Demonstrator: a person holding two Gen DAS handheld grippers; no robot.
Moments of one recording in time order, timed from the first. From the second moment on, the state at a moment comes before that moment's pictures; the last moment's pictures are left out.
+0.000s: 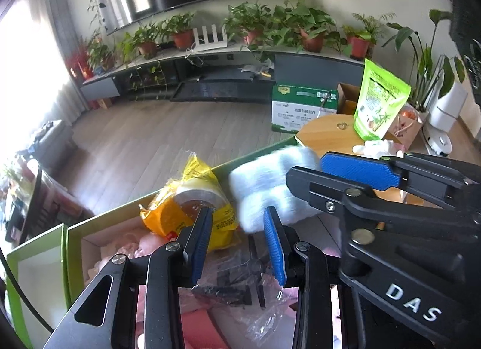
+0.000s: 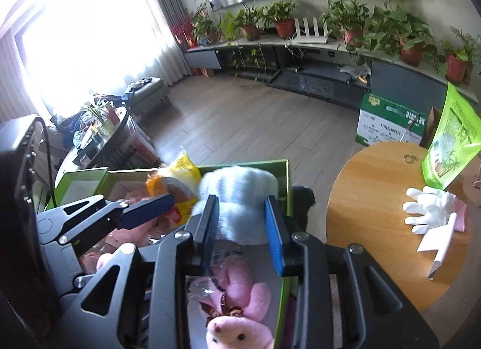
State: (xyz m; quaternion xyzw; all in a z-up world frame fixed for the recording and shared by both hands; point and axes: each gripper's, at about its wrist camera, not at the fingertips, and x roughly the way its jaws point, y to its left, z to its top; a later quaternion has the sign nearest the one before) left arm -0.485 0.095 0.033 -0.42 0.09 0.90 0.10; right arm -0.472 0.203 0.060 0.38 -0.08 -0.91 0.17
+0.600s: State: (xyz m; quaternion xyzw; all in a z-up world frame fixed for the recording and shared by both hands) left arm -0.429 0.089 0.092 -0.39 0.09 0.91 0.10; right arm -0.408 0.183 0.121 0.35 -0.05 -0.92 0.19
